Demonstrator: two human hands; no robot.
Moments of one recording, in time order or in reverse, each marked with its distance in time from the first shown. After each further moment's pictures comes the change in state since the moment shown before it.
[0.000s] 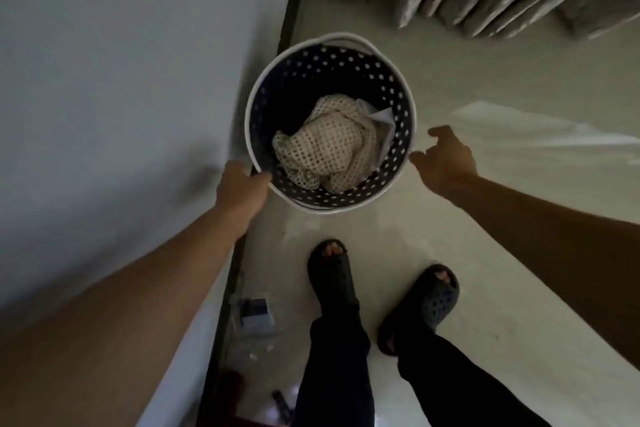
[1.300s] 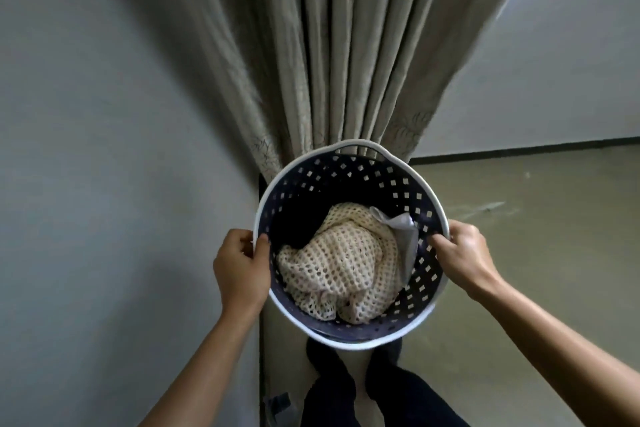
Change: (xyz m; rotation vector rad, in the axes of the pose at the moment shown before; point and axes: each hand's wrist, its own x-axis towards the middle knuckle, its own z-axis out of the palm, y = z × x) left_hand -0.470 0.210 -0.221 -0.095 0.213 0.831; right_hand -0.445 -0.008 -0.377 0.447 0.411 -0.054
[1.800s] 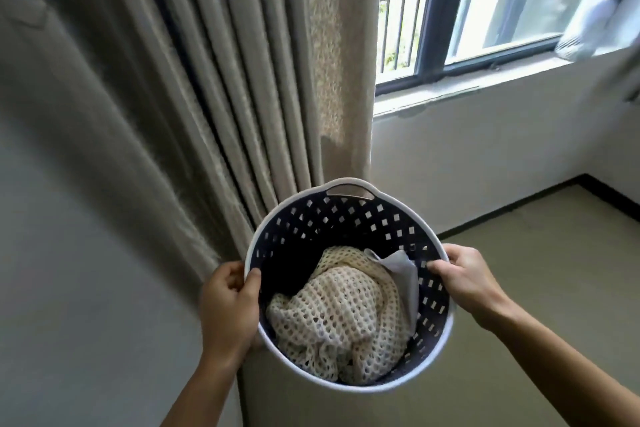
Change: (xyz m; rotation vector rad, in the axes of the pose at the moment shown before) left_hand -0.009 0.199 -0.043 -0.285 -0.143 0.287; right_hand -0.058 -0.051 -0.163 0.395 0.233 -0.146
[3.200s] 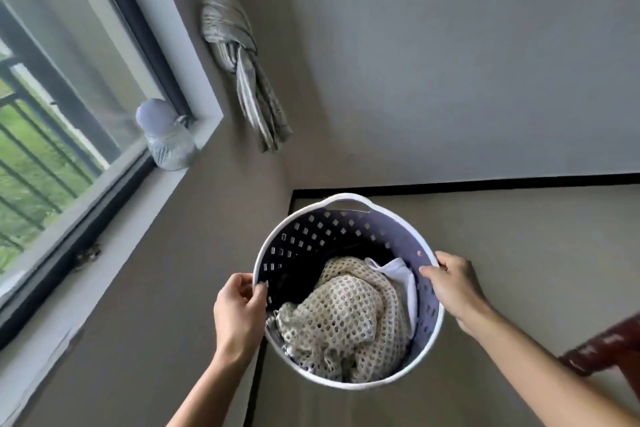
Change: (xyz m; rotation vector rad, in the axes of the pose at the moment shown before) left_hand -0.012 0.292 0.835 0.137 -1.089 0.370; right_hand 0.267 0.259 -0.526 0.364 1.158 0.495
